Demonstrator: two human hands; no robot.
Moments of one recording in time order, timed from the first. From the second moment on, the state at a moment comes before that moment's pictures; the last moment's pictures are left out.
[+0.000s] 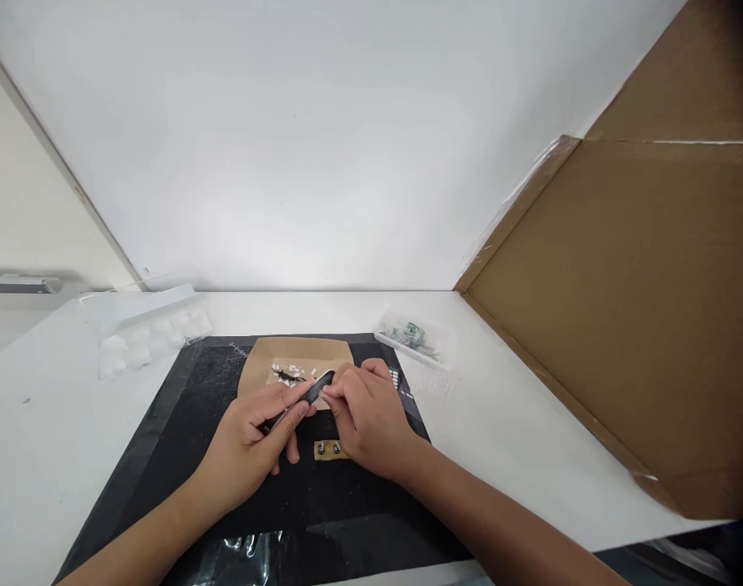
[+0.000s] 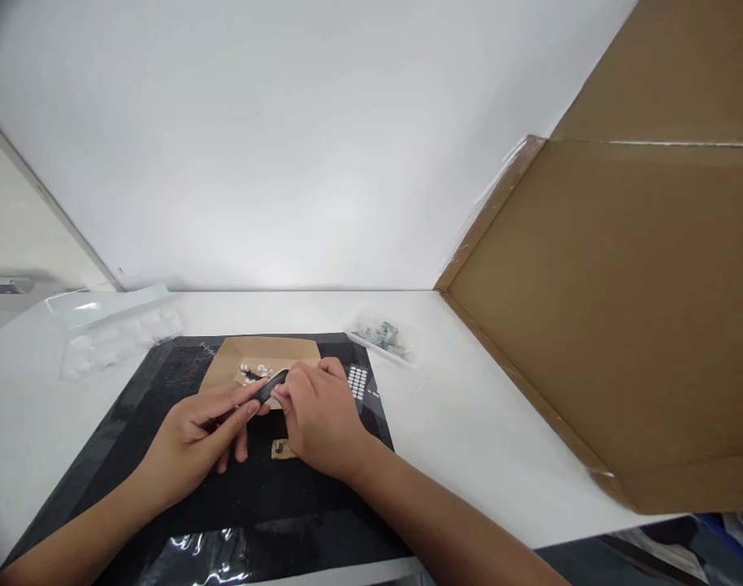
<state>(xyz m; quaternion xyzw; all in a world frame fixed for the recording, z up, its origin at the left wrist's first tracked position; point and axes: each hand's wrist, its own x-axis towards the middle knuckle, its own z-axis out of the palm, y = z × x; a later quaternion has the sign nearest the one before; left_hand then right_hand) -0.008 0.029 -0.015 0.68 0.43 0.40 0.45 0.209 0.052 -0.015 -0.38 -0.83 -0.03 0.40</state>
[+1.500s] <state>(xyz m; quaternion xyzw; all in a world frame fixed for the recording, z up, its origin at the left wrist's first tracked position) -0.005 0.024 -0.009 0.67 0.45 0.41 0.43 0.195 0.050 -0.011 -0.37 -0.82 -0.03 0.42</state>
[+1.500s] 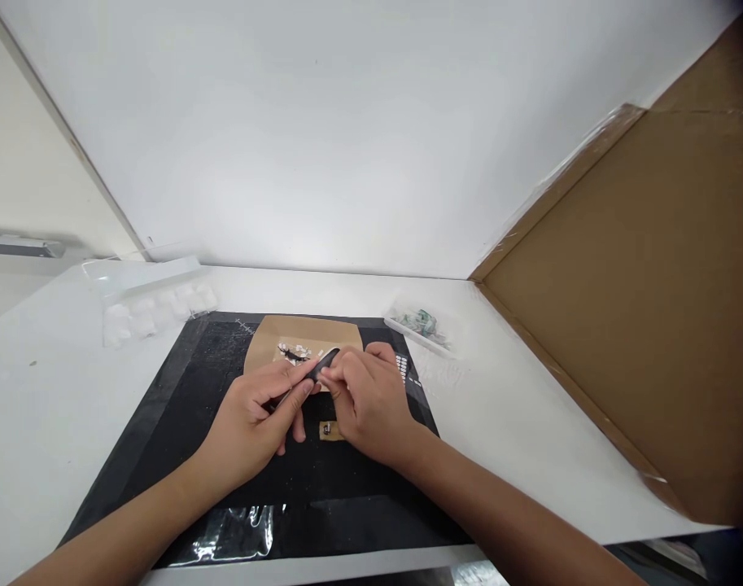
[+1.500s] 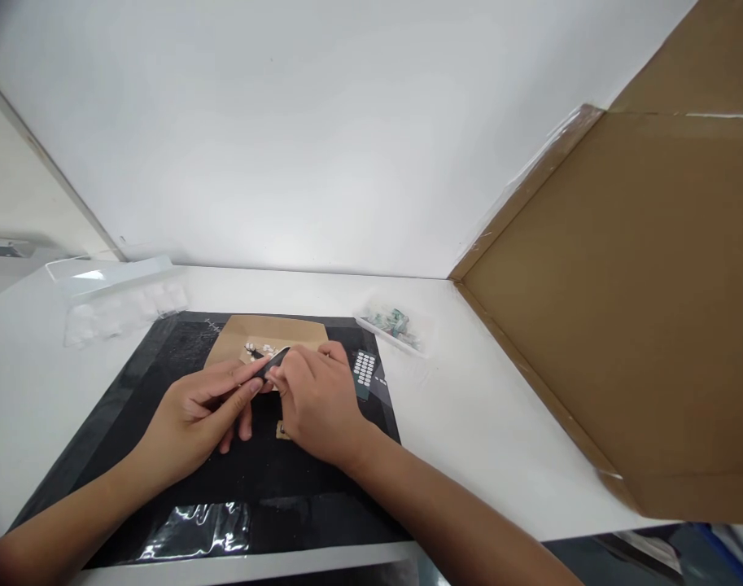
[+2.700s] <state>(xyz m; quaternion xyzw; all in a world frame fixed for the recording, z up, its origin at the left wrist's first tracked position) -0.027 0.059 -0.024 0.87 0.41 0.28 -0.06 0.227 0.058 -0.007 -0.43 -0.76 0.07 0.48</state>
